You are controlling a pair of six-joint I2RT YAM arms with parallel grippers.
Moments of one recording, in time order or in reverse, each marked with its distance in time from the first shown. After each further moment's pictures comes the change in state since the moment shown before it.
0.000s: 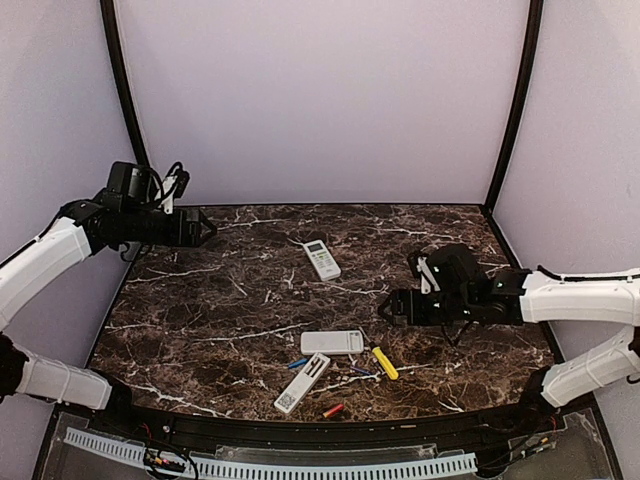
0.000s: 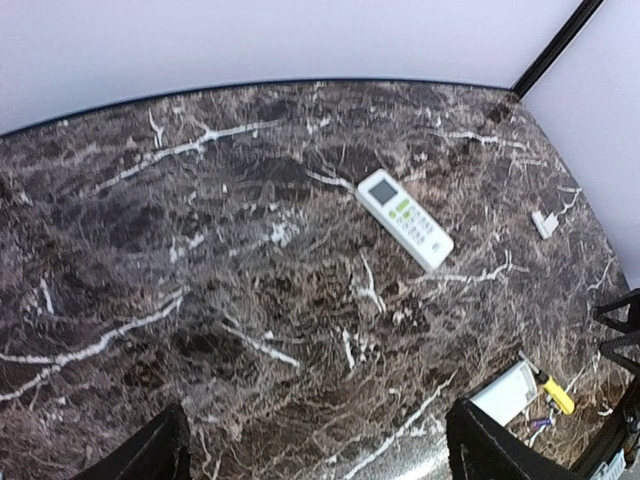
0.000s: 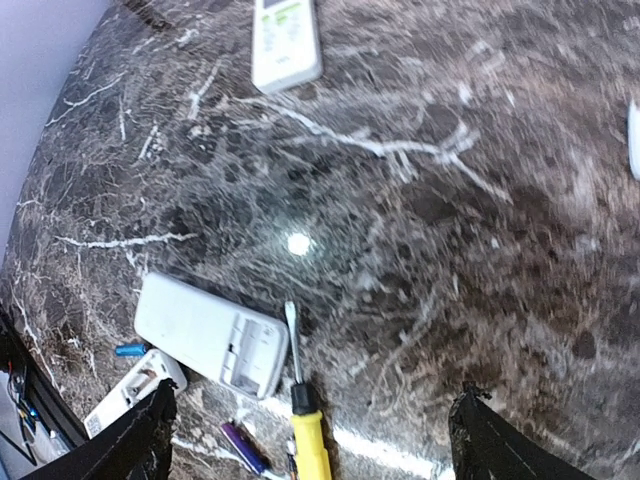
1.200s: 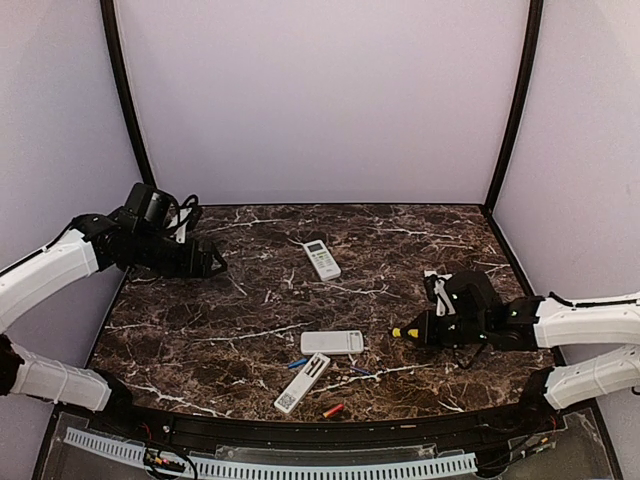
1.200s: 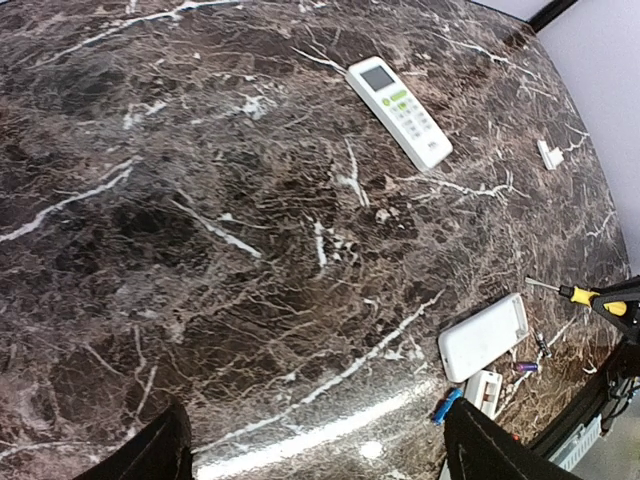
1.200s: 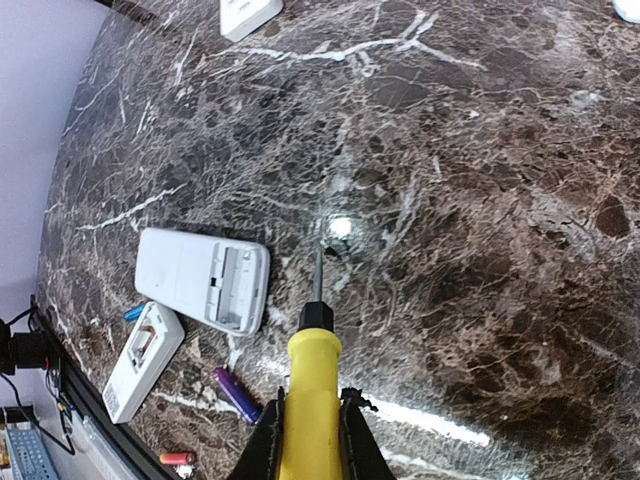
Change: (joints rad) left arm -0.166 -0.005 -0.071 -0.108 -0.040 -0.173; right arm 0.009 -0.140 -0.190 0.093 -0.082 0.151
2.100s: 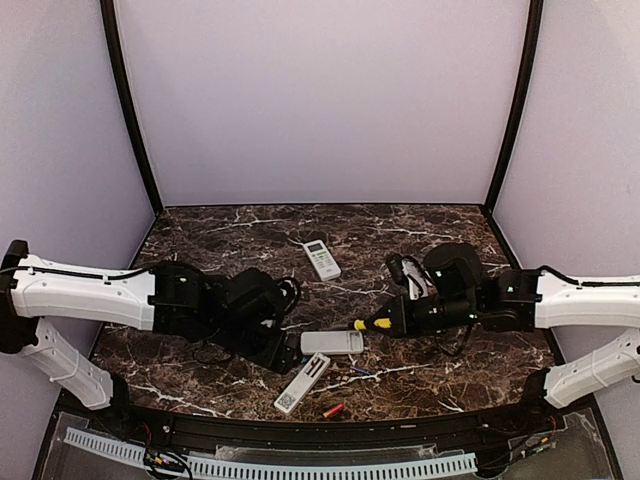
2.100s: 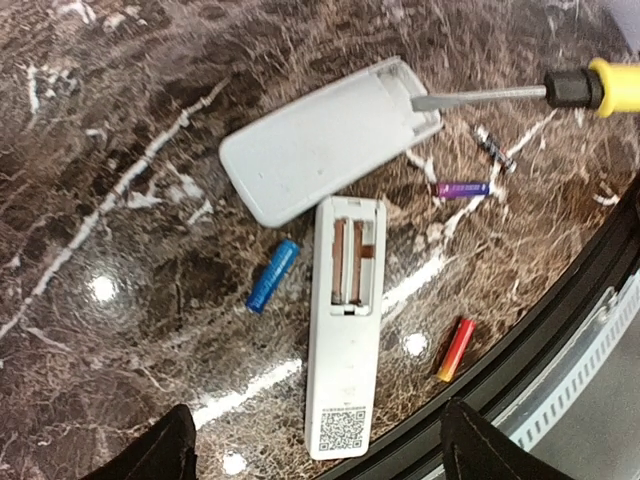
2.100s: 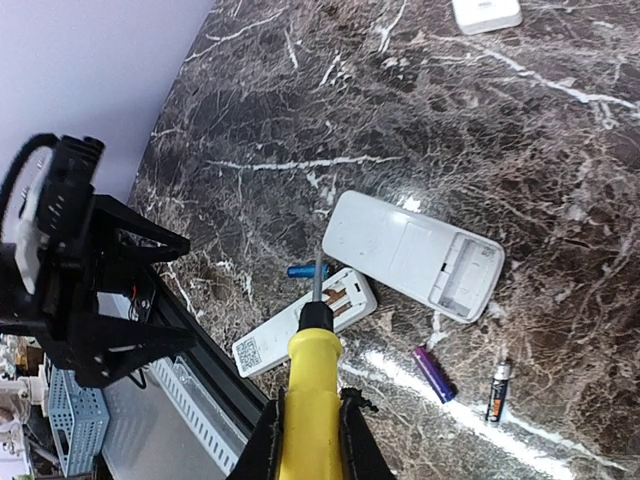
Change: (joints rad) left arm -0.756 0.278 0.018 0.029 -0.319 -0.379; right arm 0.182 0.101 0.301 -0.108 -0.094 -0.022
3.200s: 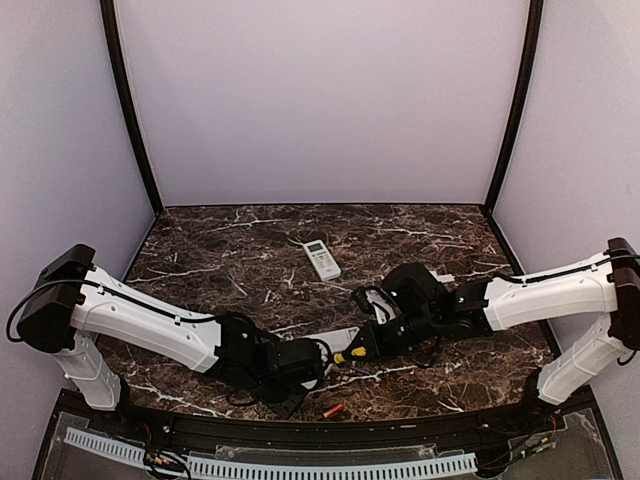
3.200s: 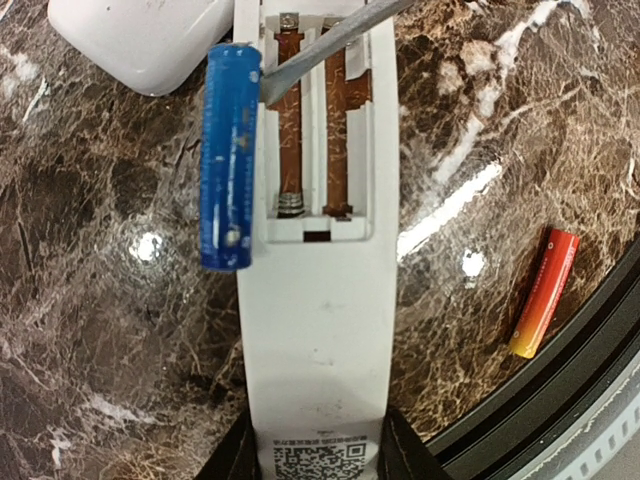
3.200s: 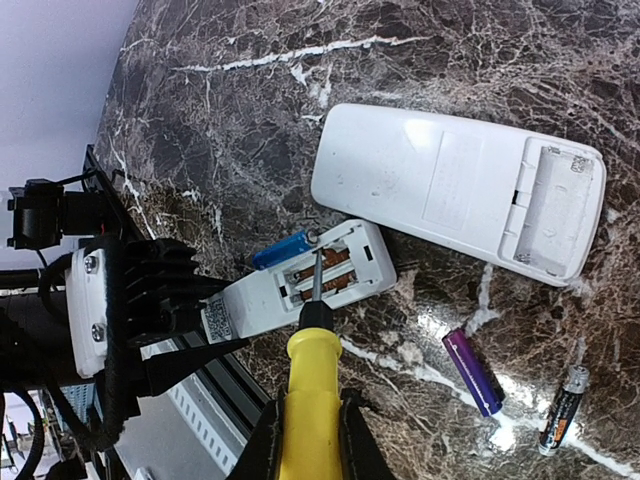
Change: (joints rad) left arm -0.130 0.260 -0.005 0.038 0.014 0.001; right arm 0.027 0.259 0.024 0.078 -0.160 -0.012
